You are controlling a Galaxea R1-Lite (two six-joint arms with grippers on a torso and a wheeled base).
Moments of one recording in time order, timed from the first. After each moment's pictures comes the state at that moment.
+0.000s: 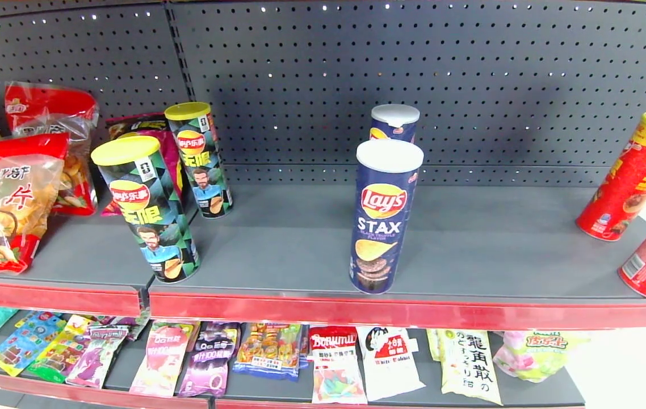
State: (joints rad) left arm -0.27 0.09 0.00 0.00 -0.02 0.00; right arm 0.20 0.11 -0.08 0.08 -0.07 -0.04
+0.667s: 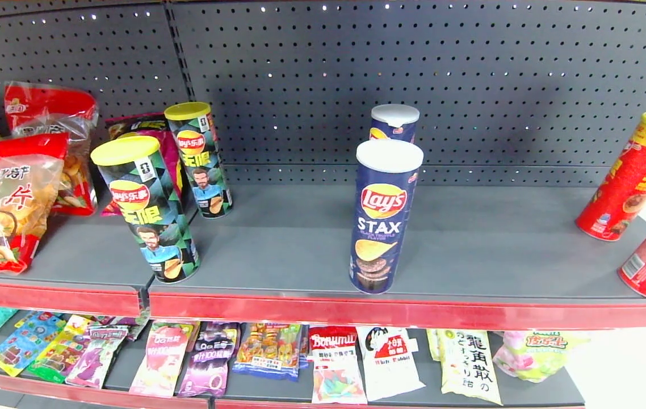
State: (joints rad) left arm -0.27 0.09 0.00 0.00 -0.02 0.00; right arm 0.00 0.10 -0.02 0.01 0.12 -0.01
